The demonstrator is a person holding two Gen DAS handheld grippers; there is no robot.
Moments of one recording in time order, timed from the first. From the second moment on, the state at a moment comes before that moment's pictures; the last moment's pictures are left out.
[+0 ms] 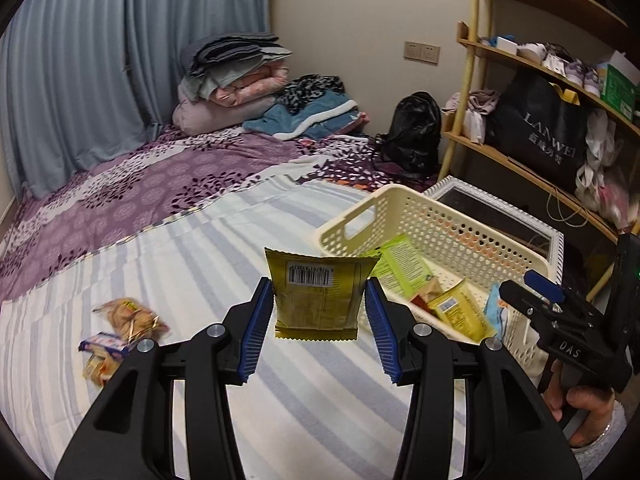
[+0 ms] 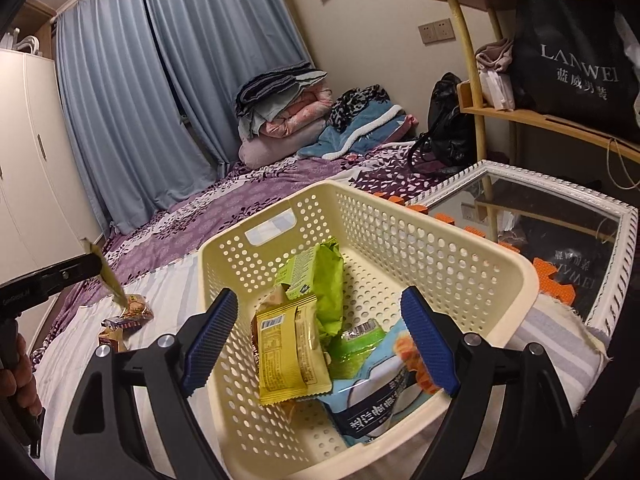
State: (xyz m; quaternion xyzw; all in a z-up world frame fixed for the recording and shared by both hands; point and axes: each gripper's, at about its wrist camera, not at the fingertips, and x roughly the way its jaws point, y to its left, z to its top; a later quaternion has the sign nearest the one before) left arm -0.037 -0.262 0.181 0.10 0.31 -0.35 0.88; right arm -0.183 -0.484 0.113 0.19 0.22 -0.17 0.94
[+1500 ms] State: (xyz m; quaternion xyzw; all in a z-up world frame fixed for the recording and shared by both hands) left arm -0.009 -0.297 0.155 0.06 0.35 -0.38 0.86; right arm -0.178 -0.455 0.126 0.16 0.22 -0.14 0.95
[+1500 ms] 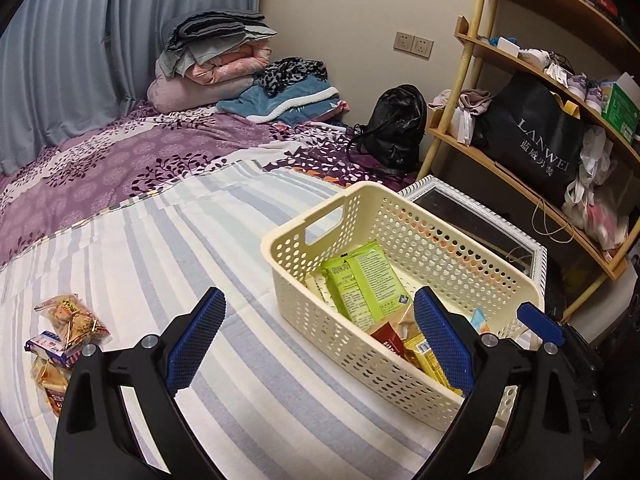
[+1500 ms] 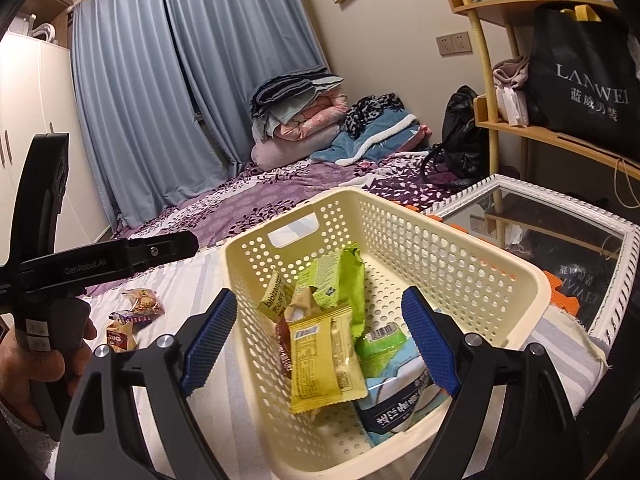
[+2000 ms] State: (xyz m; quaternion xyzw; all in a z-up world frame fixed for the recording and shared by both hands) left arm 0.004 -0.245 0.153 0.02 0.36 -0.33 0.87; right arm -0.168 -0.422 0.133 0.14 0.22 -0.11 0.96
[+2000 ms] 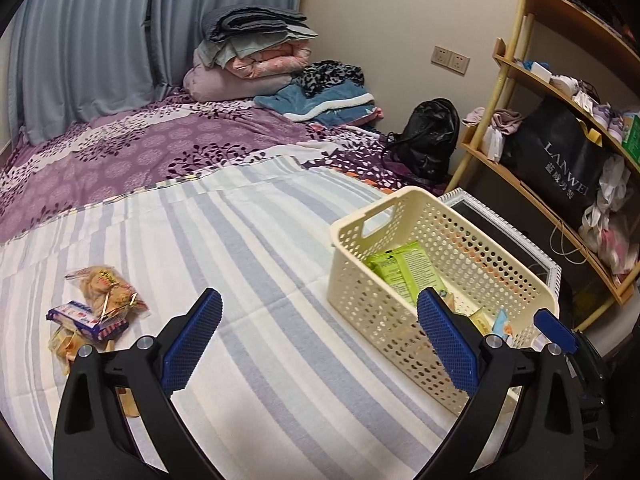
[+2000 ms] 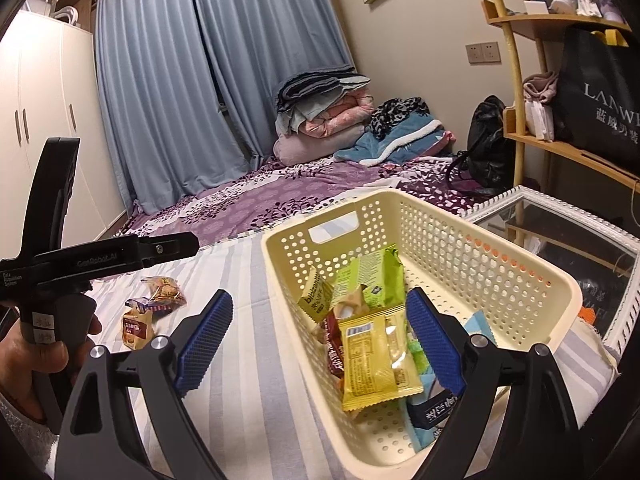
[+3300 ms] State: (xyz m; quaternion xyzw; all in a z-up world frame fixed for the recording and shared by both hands) left arm 0.061 -0.077 0.076 -0.05 0.42 -0.18 0.89; right arm -0.138 -0.350 0.124 0.11 0.27 -0.03 0.96
